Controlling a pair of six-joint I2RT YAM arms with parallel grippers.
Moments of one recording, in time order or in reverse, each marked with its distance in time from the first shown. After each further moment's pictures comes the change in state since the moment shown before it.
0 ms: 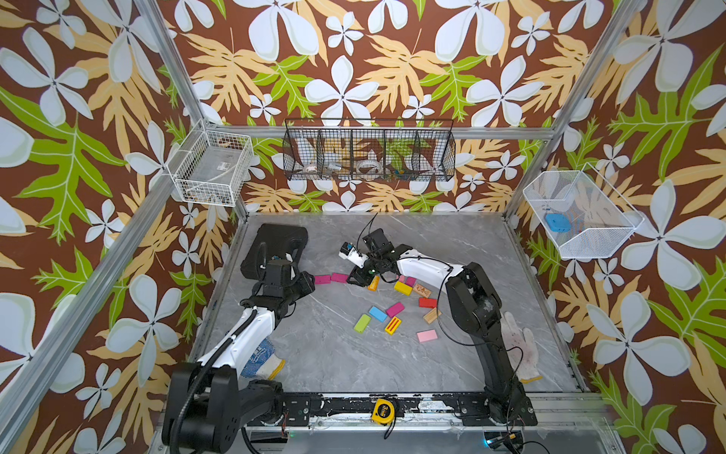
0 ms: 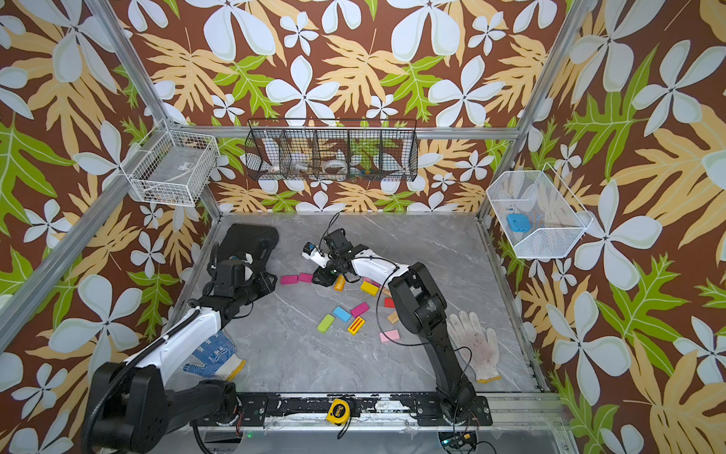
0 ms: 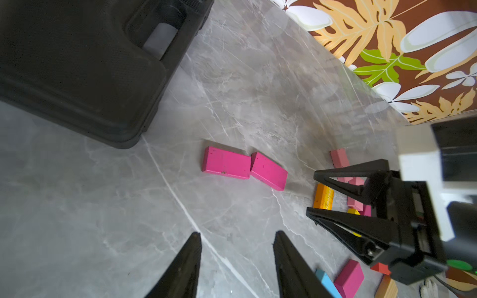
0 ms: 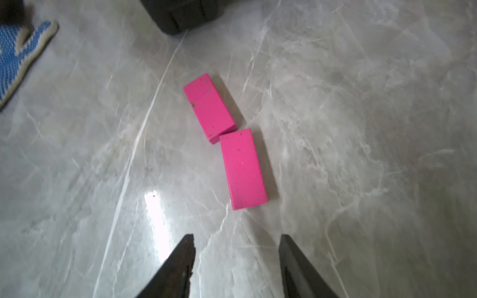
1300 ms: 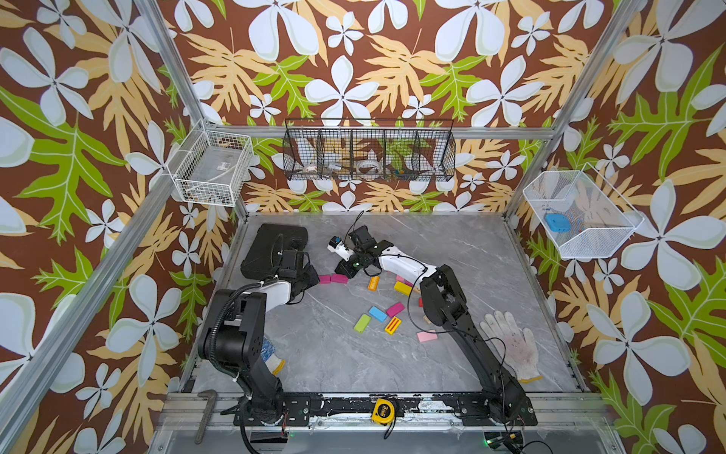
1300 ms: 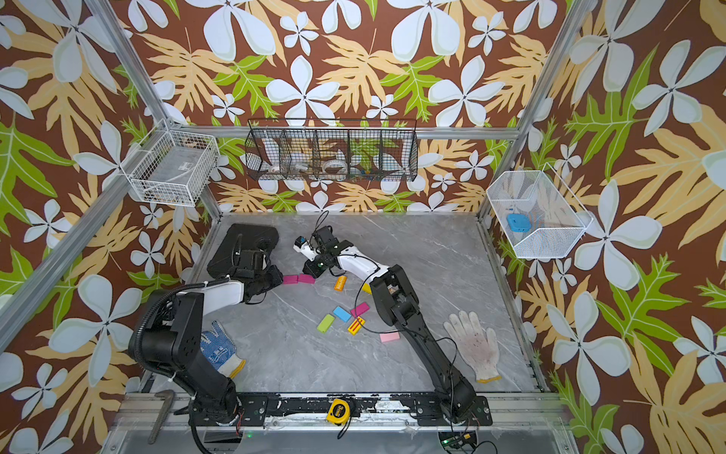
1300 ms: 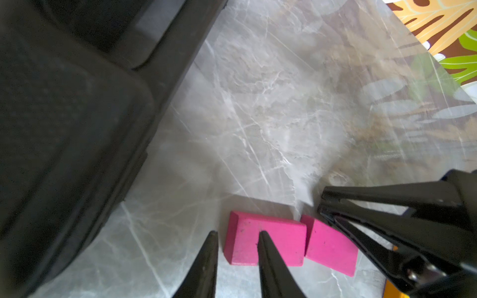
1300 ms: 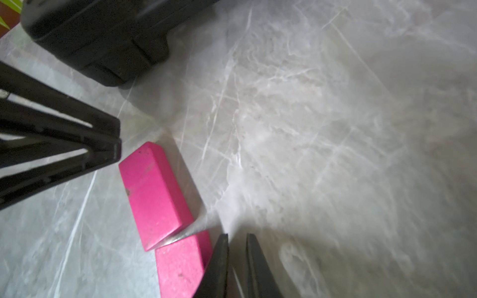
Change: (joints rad) left arm 0.000 0.437 0.159 0.145 -0.071 0.018; right arm 0.013 0.367 0.477 -0.118 -0.040 0.068
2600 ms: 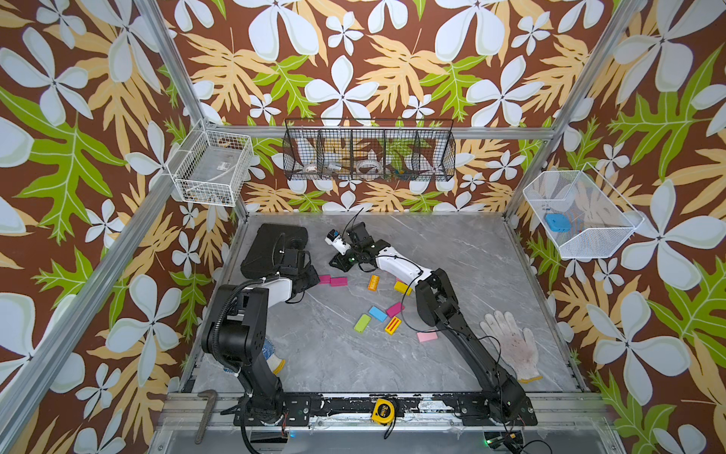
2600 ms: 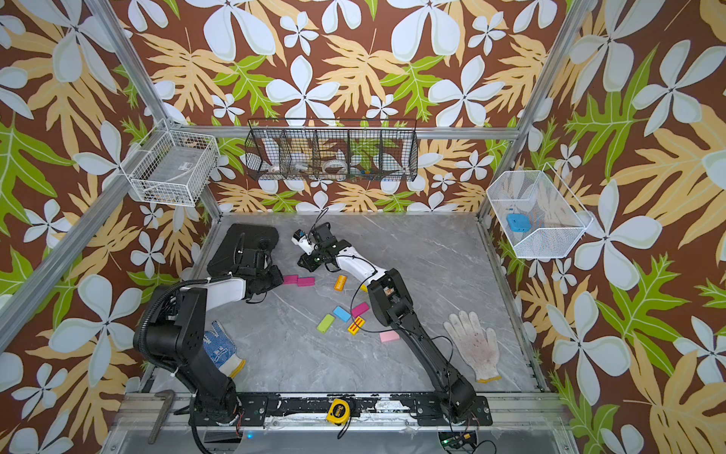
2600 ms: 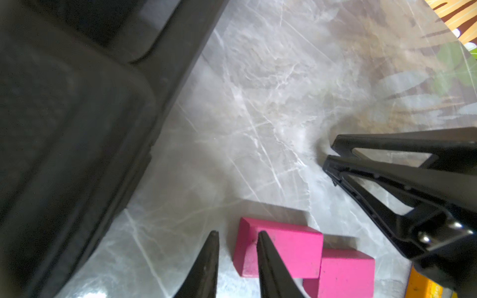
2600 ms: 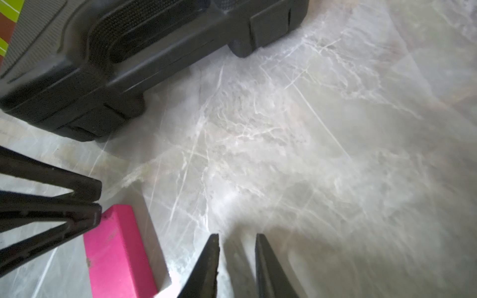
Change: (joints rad) left arm 0.000 0.038 0.034 -0.042 -0.027 0.005; right arm -0.002 0.144 0.220 0.053 0.003 0.071
